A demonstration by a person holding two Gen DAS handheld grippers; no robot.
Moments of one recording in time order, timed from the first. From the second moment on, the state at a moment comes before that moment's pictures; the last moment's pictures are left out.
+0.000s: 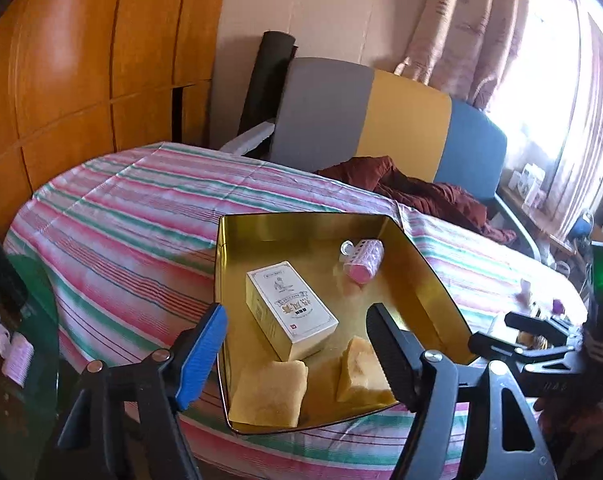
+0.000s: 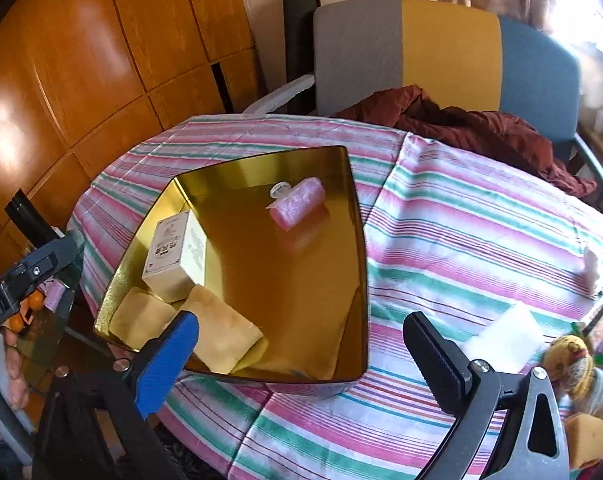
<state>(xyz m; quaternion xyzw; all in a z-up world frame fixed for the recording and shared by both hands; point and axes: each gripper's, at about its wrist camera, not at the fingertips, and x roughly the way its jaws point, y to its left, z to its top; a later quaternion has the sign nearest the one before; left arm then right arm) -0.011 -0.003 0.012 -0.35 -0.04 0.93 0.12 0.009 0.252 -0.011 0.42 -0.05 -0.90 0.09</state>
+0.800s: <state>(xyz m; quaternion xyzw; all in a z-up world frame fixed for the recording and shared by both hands) -0.004 0.109 0.019 -0.37 0.03 0.88 0.29 0.081 0.398 -0.020 0.42 -0.12 -0.89 -0.09</state>
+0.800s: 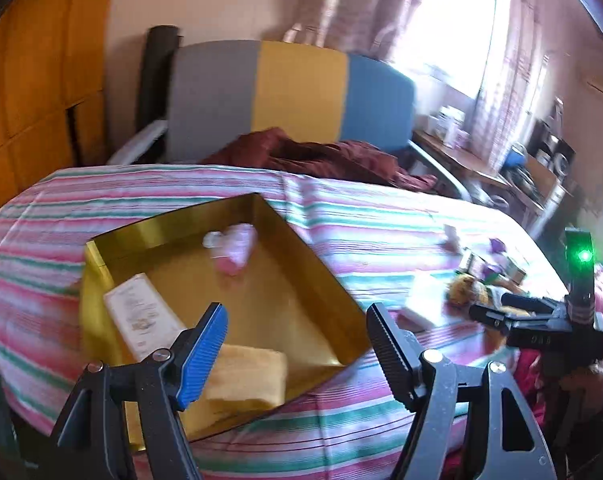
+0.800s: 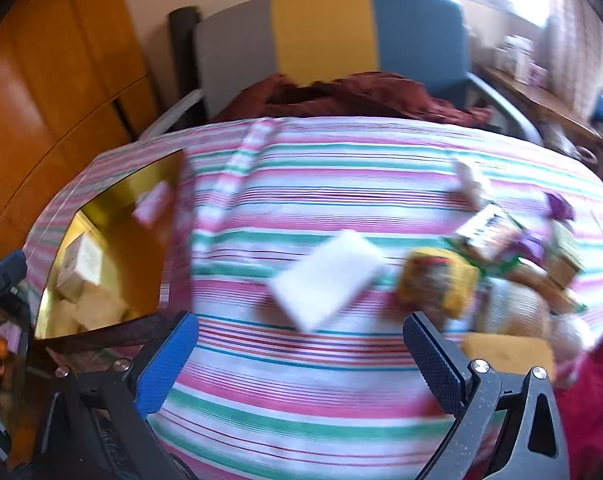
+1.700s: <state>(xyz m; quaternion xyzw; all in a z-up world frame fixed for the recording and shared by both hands) -0.006 0.327 -0.061 -0.44 0.23 0.76 0.43 0.117 0.597 -0.003 0.36 -0.25 -0.85 -0.27</state>
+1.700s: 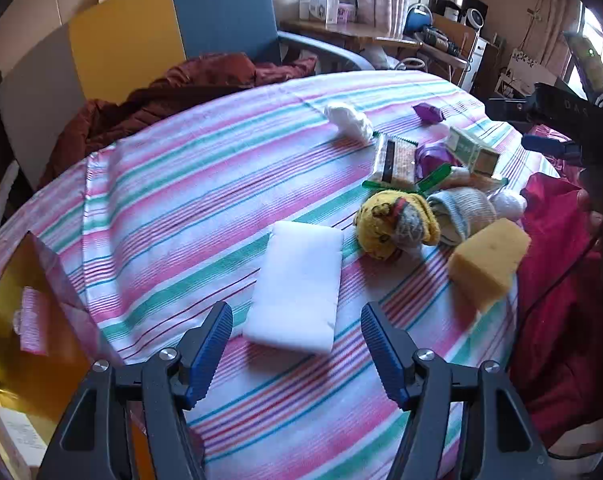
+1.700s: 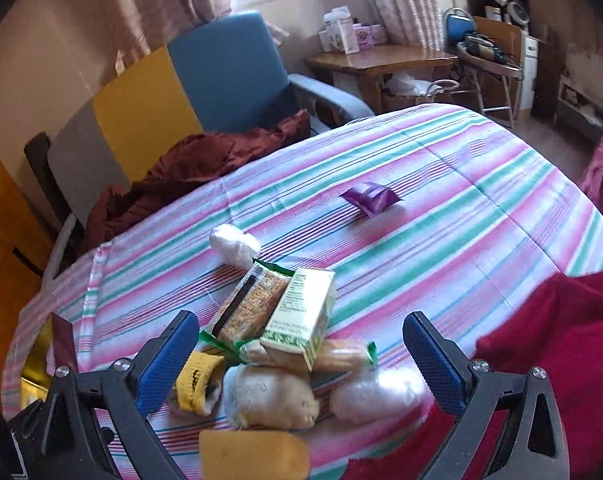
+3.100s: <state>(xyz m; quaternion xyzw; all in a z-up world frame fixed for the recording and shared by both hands) -0.013 0.274 -0.031 -0.43 0.13 0.80 0.40 0.075 0.537 0.009 0.35 -0.17 -0.91 -0.14</state>
